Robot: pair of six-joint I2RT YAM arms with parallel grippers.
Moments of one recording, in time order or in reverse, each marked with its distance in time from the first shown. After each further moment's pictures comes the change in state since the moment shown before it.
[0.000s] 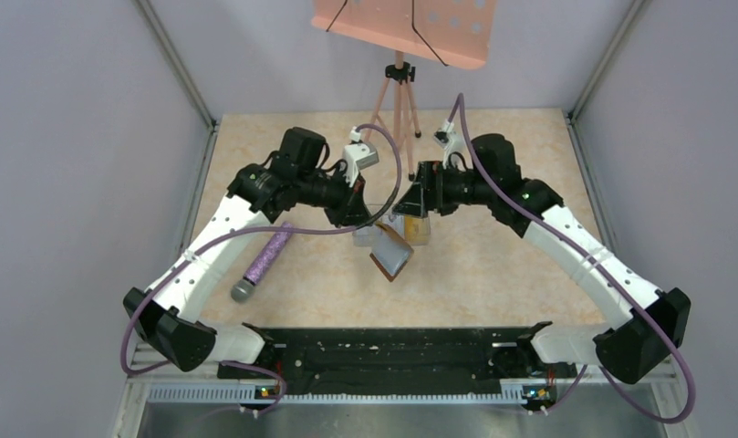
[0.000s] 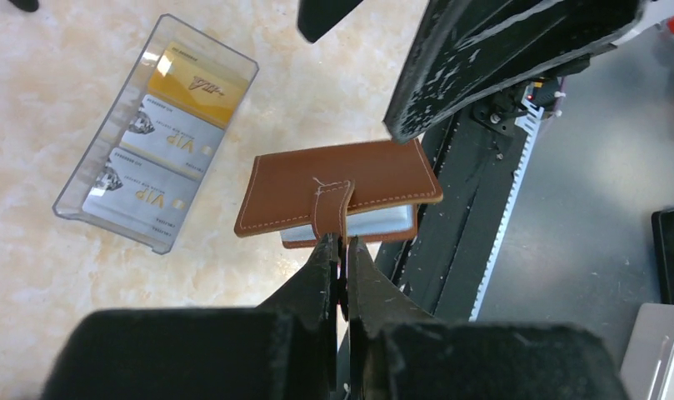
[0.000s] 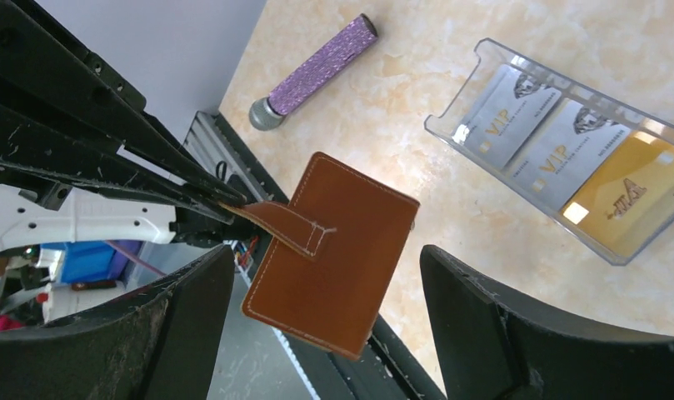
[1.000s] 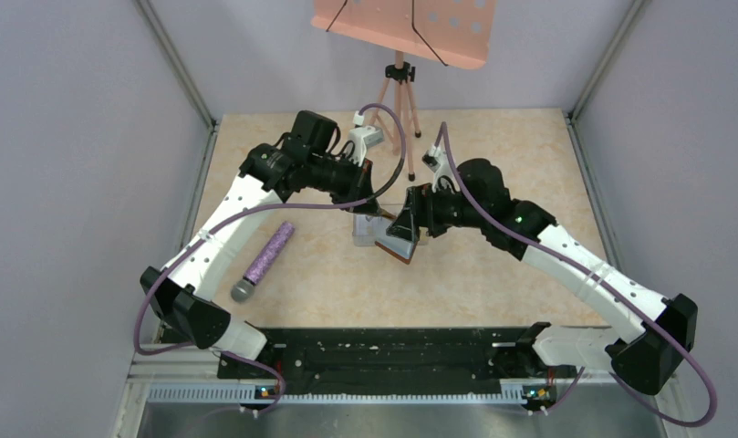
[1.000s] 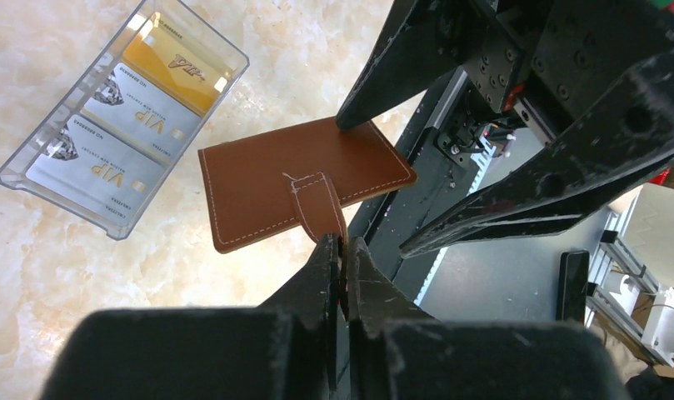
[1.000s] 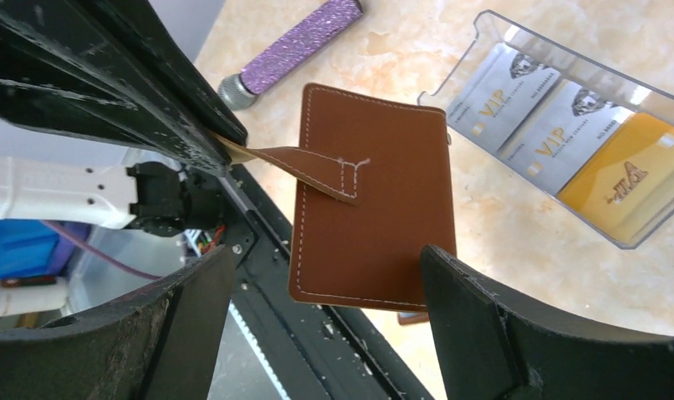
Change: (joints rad) left arm -0.001 0.137 0.171 -0.085 -0.006 -0.208; right arm 0.136 -0.076 -0.127 0.072 0.134 -0.020
